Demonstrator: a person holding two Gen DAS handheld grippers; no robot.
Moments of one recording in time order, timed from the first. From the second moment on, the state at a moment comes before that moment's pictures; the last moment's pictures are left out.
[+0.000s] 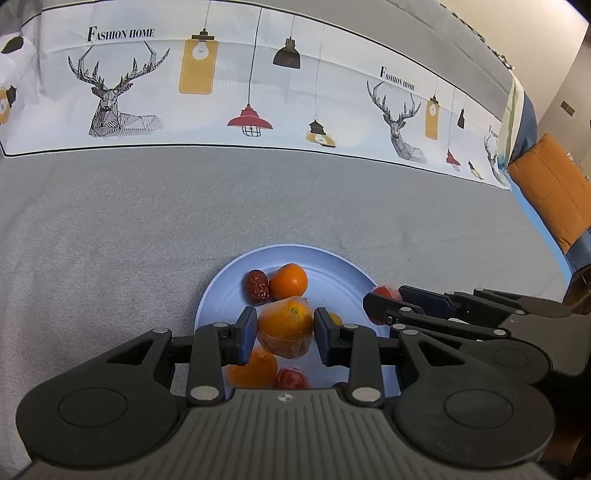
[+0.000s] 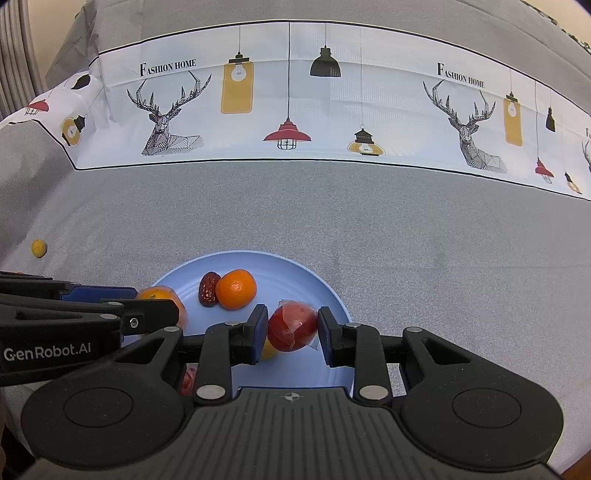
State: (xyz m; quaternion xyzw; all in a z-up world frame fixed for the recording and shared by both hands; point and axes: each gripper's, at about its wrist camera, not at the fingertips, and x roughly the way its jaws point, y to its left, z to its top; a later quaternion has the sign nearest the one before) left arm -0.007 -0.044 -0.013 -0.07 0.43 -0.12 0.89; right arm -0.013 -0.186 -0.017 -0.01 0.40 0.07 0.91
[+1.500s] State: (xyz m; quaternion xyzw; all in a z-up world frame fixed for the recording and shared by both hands) left arm 0.005 0.088 0.068 0.08 0.32 0.07 0.94; right arm -0.041 -0.108 0.030 -0.02 0.26 0.22 0.94
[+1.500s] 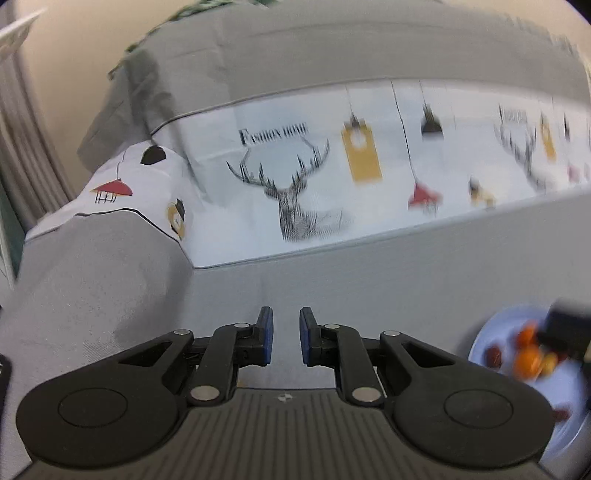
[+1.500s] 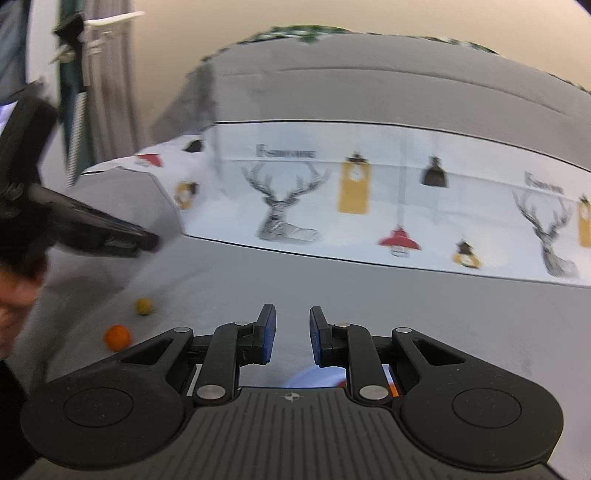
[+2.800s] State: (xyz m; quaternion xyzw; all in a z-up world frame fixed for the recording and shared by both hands) left arm 0.038 0.212 0.031 -0.17 0.43 0.18 0.87; right arm 0.007 0.095 -0.059 -0.08 0.31 0.43 0.84
